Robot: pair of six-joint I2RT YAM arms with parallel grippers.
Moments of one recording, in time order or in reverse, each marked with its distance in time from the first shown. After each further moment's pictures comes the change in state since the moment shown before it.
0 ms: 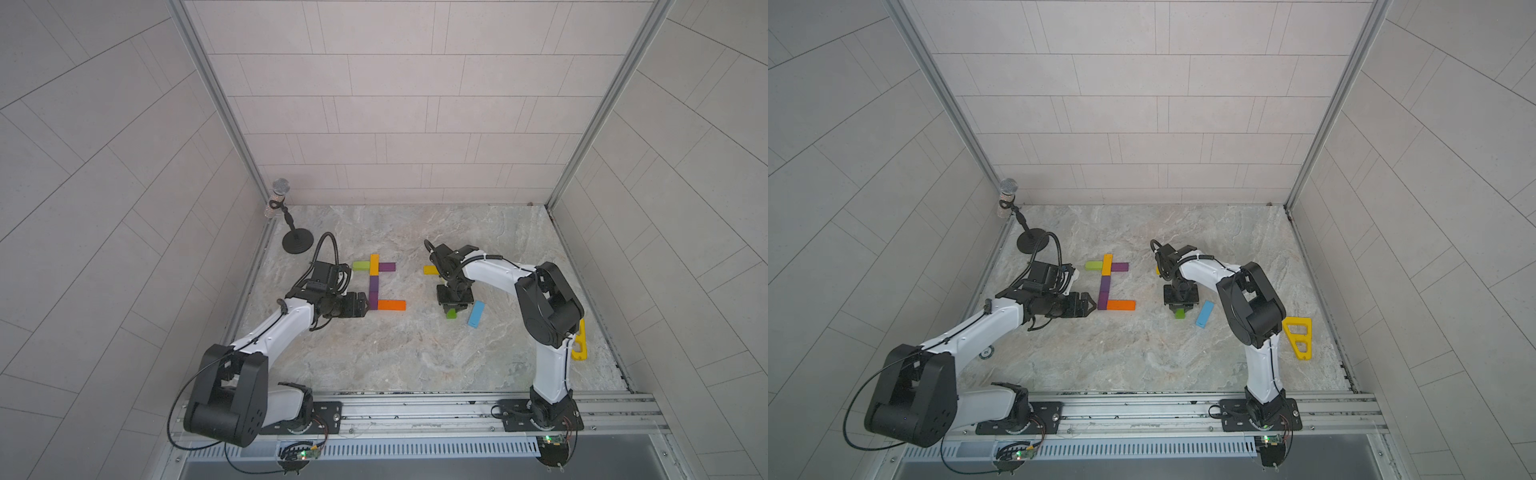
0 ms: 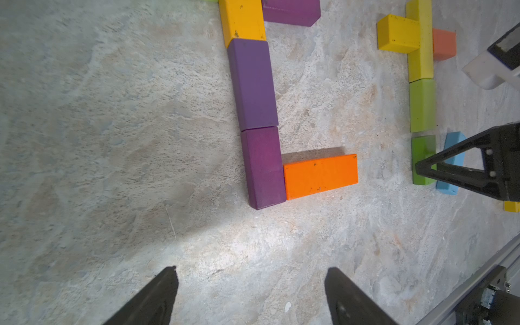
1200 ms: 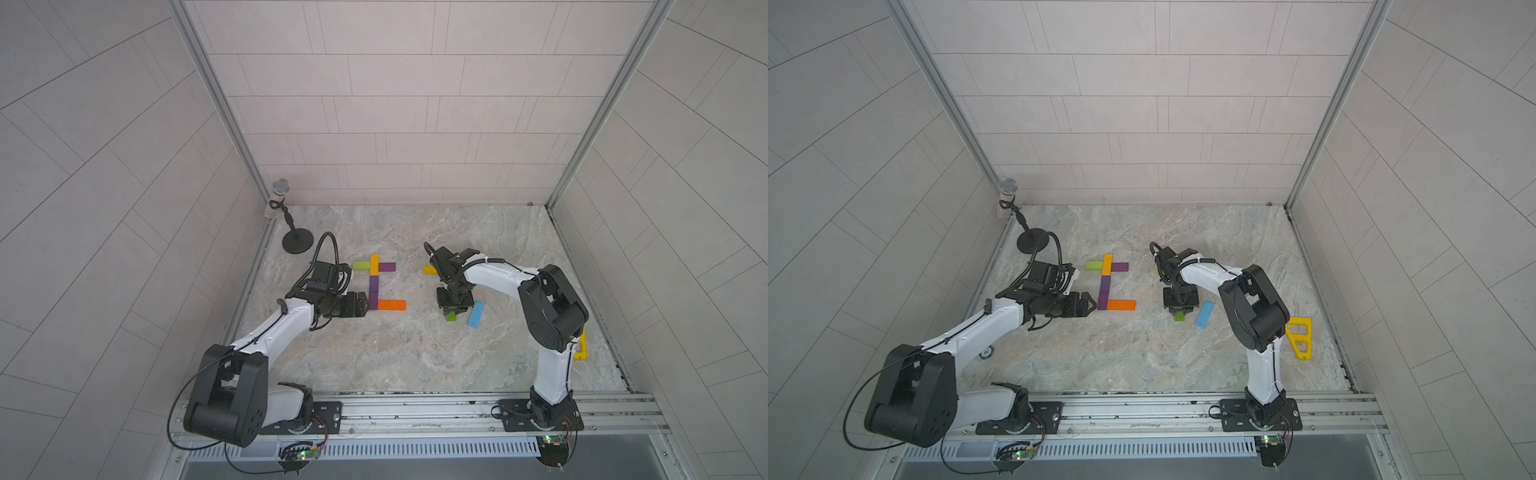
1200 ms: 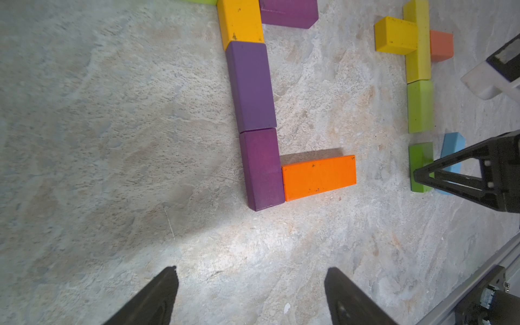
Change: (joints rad) left arm -0.005 0.000 0.000 0.004 0.002 0.000; right arm 0.015 -0.034 -0.047 0.029 -0.005 0.000
